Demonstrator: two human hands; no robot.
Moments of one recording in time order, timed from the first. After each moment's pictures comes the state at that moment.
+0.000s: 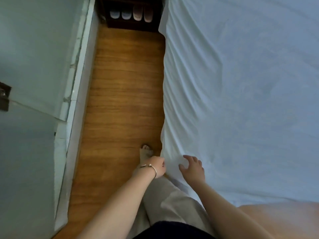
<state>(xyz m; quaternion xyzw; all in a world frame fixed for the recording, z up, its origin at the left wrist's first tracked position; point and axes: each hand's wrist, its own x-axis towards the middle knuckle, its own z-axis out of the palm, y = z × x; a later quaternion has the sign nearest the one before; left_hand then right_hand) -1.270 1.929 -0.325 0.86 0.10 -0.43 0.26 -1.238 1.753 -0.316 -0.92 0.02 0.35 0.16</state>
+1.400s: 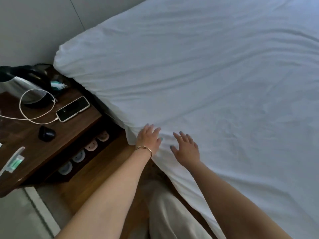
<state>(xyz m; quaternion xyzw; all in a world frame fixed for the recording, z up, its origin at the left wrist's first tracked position) -0.306 2.247 -0.300 0.94 -0.23 -0.24 0.09 -0.407 2.112 -0.298 -0.94 0.22 0.18 0.21</state>
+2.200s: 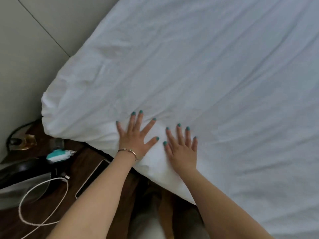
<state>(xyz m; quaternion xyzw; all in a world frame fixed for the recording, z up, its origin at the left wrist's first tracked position) 0.104 2.361 -0.407 0.90 -0.39 -0.18 -0.05 -0.042 2.238 -0.390 -0.91 0.32 0.19 0.19</state>
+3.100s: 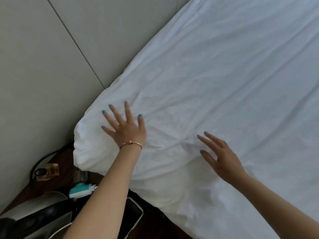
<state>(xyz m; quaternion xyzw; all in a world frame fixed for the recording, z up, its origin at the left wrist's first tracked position) 0.272 2.362 -0.369 0.99 -0.05 -0.08 0.13 0.047 2.166 -0.351 -0.94 0.21 0.03 0.27</state>
